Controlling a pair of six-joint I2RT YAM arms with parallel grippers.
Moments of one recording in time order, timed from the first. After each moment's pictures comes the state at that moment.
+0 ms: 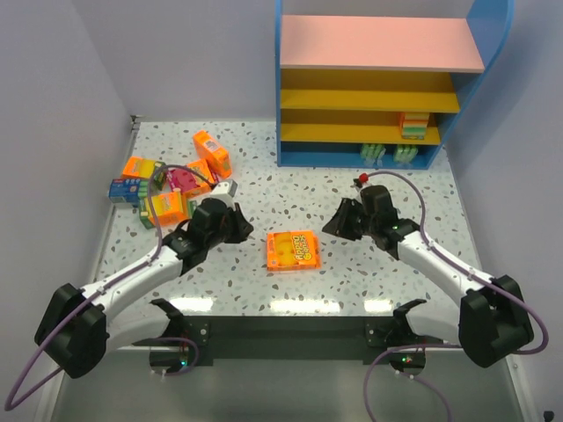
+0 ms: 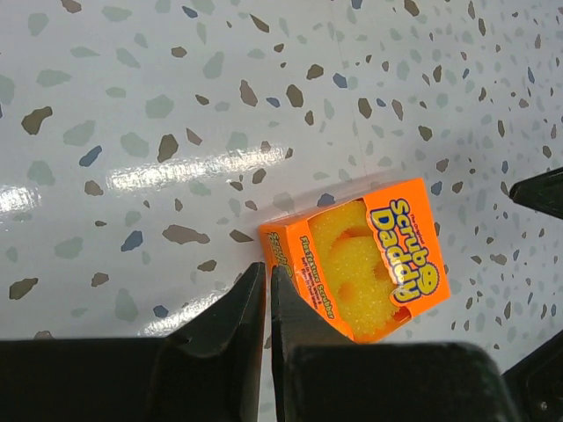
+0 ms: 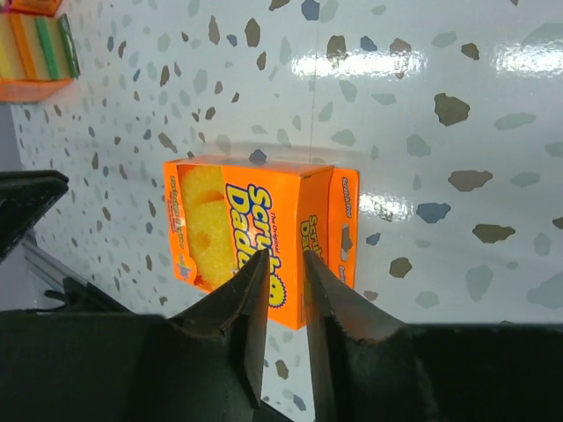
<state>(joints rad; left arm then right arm) -0.60 1.09 0.58 -0.07 -0.04 -0.59 0.43 1.18 0.67 -0.21 -0.23 0.71</state>
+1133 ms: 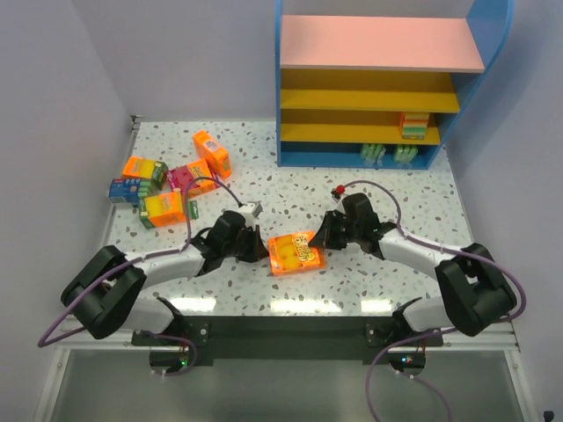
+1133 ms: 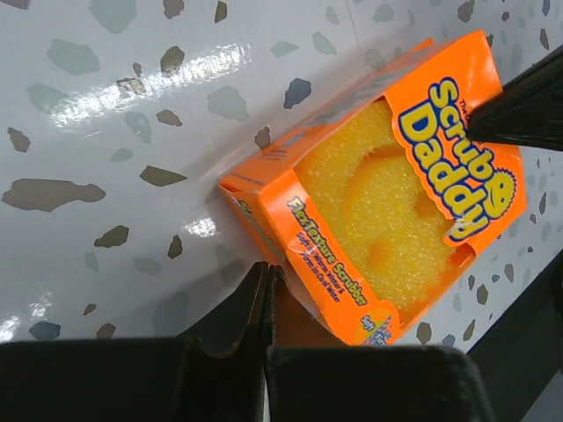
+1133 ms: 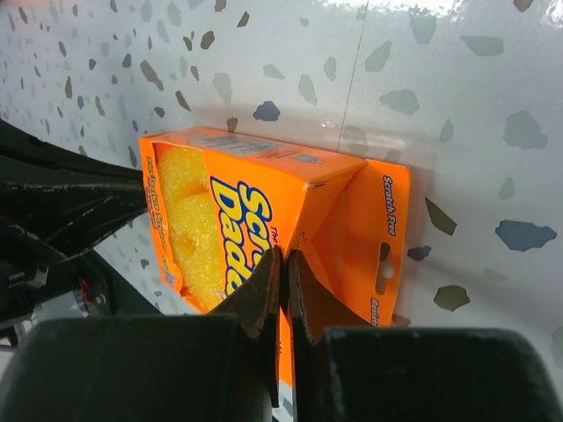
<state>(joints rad) -0.68 1.38 0.49 0.17 0.19 -0.55 0.52 1.40 0.61 0.00 -0.34 0.68</state>
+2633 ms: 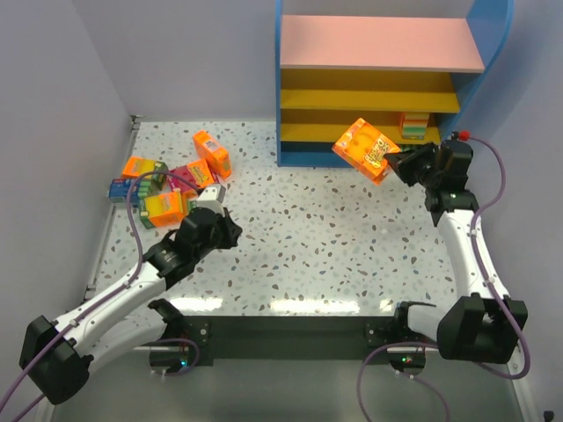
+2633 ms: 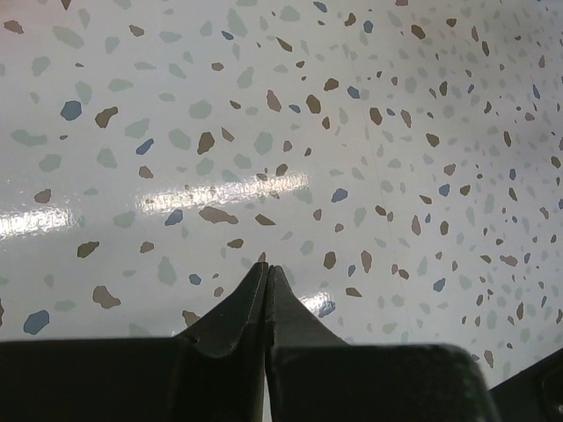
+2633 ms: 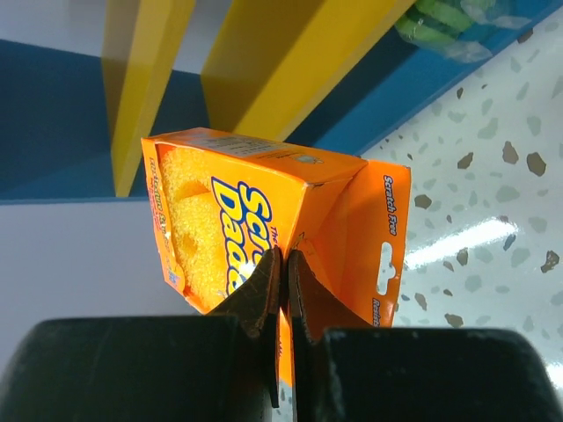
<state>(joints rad) -0.65 0.88 0.57 -0.24 -0.17 -0.57 -0.08 1.19 1.00 -0.22 -0.28 1.00</state>
